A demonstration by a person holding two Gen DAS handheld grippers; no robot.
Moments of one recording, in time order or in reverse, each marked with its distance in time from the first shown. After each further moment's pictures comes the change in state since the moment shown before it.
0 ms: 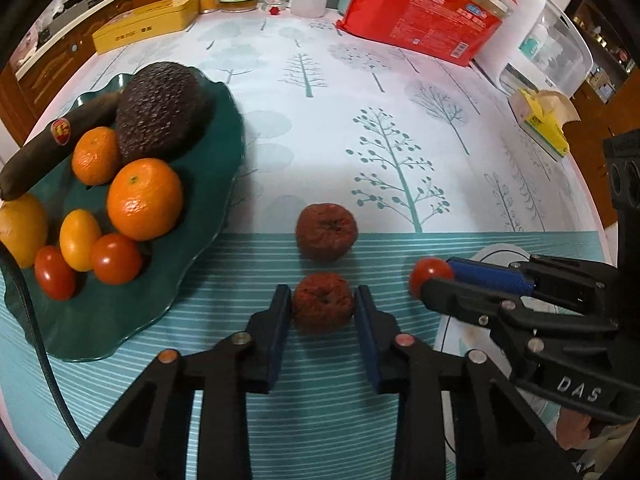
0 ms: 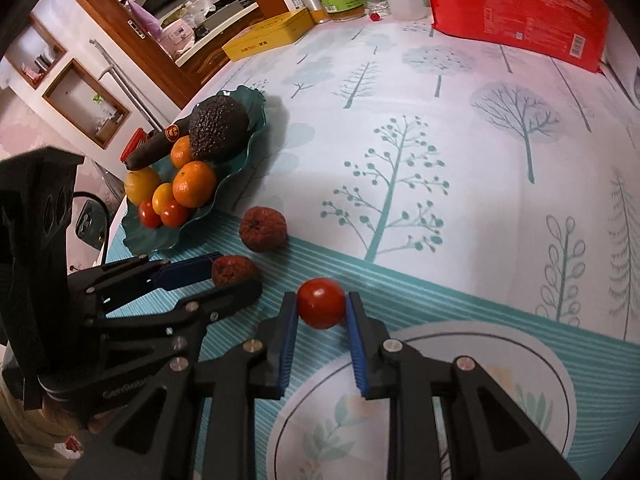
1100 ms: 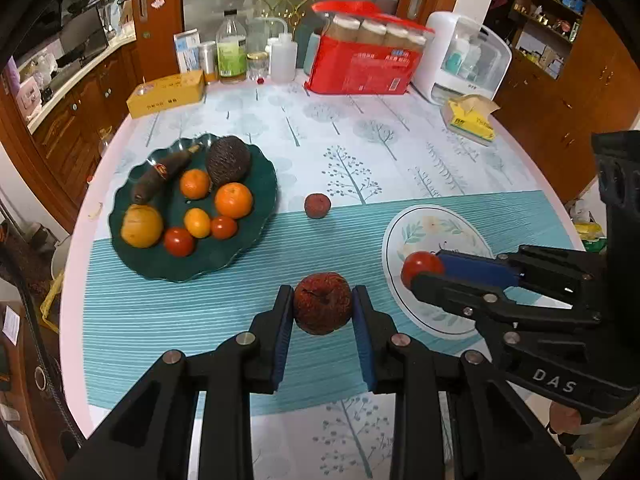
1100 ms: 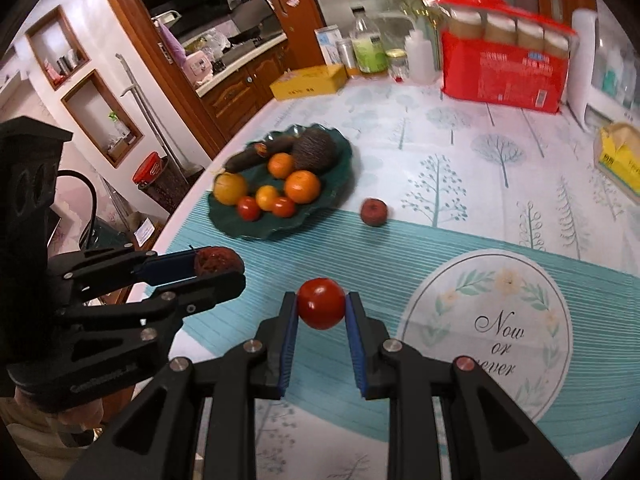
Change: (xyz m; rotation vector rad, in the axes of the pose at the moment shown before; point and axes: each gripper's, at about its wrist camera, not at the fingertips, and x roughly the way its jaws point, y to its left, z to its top) left arm -0.186 0.014 -0.075 0.163 -0.138 -0.024; right arm -0.105 0.134 -0.071 -0.032 -0.195 -0.093
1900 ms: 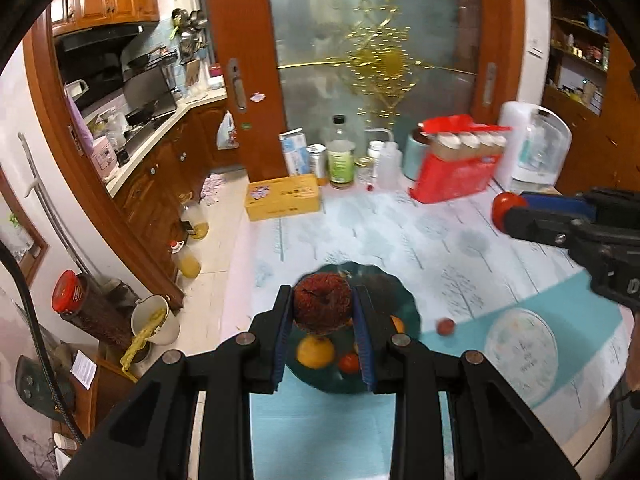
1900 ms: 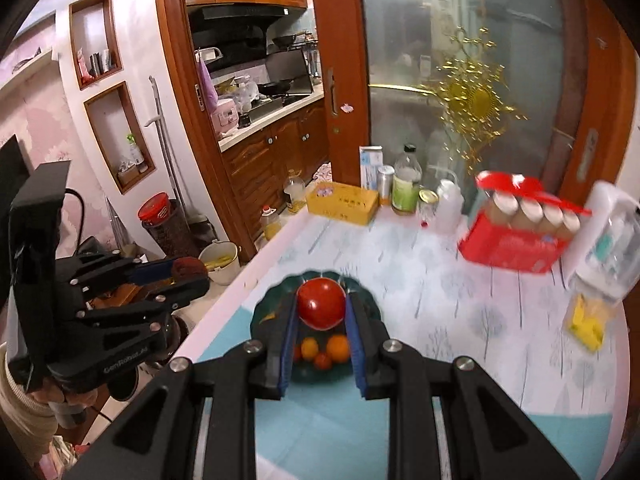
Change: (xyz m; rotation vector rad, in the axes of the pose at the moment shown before) left arm -0.119 0.131 0.127 0.001 -0.198 0.255; right arm -0.059 0.109 0.188 -0.180 -0.172 -0.089
